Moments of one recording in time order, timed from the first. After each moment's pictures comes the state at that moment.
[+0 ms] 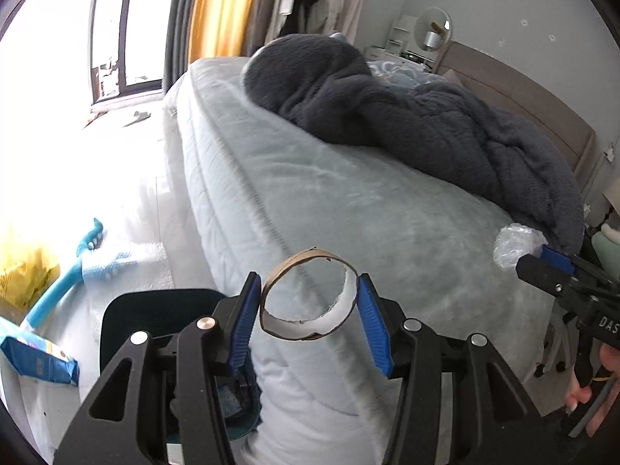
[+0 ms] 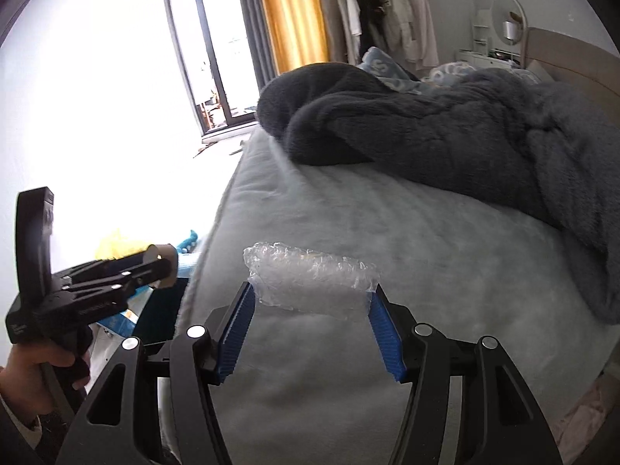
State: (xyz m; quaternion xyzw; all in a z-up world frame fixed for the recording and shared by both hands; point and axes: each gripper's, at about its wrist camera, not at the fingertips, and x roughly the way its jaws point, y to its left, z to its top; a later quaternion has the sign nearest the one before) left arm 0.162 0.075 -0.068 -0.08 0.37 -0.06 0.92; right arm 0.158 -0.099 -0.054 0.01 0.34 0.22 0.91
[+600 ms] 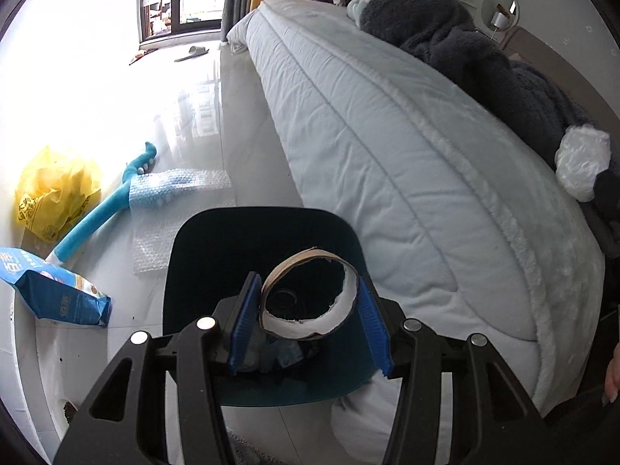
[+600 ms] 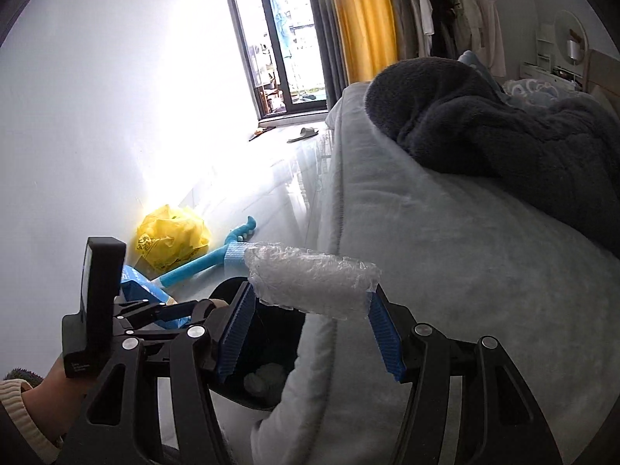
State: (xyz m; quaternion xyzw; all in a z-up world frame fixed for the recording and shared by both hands) left arm 0.138 0.185 -0.145 -0.11 0.47 0.02 0.87; right arm 0.159 0.036 -0.062 -0.02 0.34 0.32 0.88
